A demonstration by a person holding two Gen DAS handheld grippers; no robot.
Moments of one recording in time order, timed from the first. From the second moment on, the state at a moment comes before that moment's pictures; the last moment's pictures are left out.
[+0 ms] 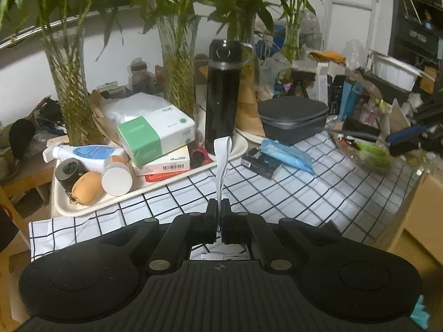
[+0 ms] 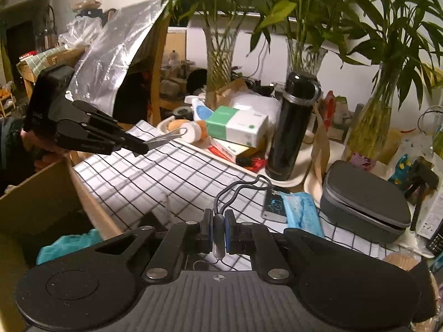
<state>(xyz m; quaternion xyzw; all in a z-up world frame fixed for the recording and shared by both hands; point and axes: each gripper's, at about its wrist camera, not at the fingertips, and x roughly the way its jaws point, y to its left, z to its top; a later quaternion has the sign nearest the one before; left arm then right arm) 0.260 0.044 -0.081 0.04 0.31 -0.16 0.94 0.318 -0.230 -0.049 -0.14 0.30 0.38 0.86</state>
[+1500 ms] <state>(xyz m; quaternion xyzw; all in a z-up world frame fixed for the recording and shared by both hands) 0.104 -0.002 -0.018 0.03 0.34 -0.17 0.93 0.176 -0.245 -0.023 -0.14 0.24 0.48 0.83</state>
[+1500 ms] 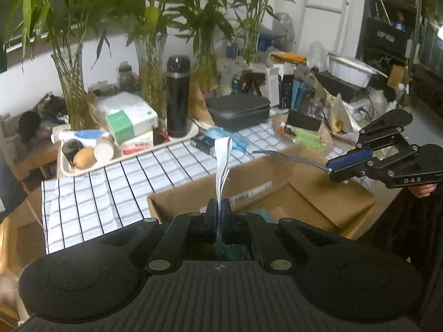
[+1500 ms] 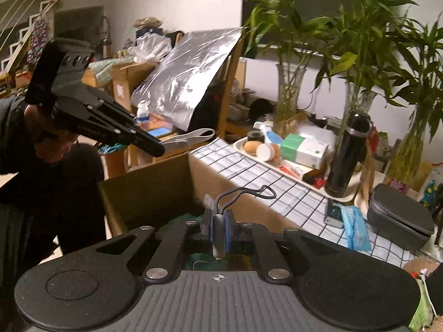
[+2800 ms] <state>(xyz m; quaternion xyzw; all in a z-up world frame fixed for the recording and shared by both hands) 0.082 0.000 -0.029 0.05 0.33 -0.12 0.93 0.200 -0.246 -0.046 -0.16 0.30 0.34 0.88</state>
